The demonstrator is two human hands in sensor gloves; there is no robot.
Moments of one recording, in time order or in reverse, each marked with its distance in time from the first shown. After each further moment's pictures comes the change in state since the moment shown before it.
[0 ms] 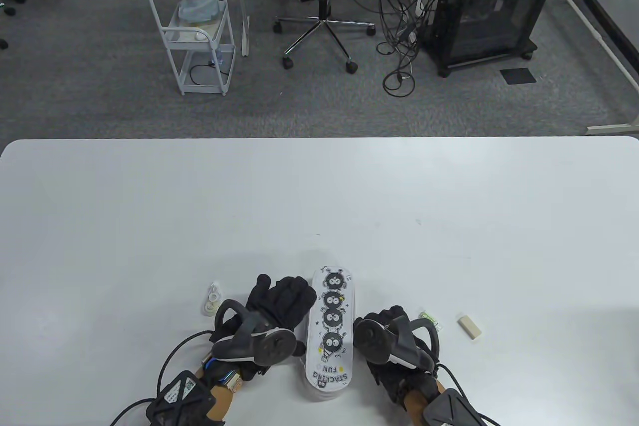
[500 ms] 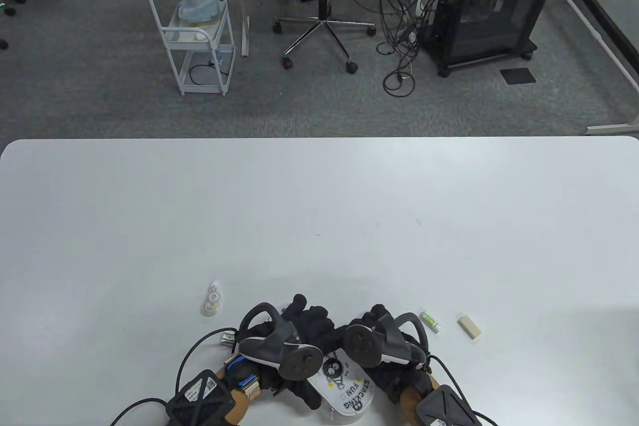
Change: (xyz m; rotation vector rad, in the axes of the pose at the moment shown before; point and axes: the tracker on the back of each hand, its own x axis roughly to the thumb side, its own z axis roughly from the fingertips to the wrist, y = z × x) left_hand 0.026 -0.014 -0.022 -0.198 -0.143 0.057; right_hand 0.008 0.002 -0.004 0.050 -0.143 0.047
